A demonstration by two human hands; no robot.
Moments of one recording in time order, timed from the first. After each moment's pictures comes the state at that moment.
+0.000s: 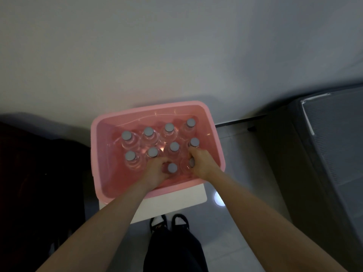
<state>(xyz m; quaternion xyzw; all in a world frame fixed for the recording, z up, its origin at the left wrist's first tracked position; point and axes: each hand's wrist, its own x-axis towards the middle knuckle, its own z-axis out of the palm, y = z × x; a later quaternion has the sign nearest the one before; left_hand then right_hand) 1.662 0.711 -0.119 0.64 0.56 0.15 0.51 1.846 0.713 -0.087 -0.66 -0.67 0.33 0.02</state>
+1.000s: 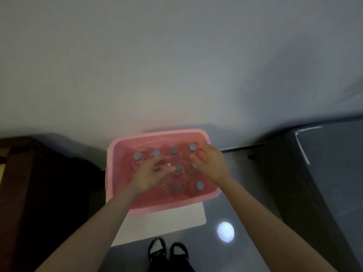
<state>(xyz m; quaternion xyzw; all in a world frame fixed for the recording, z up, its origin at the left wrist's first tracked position) 1.634 0.731 -0.019 0.60 0.55 0.25 0.53 1.849 0.733 0.012 -0.70 -0.65 0.25 0.16</state>
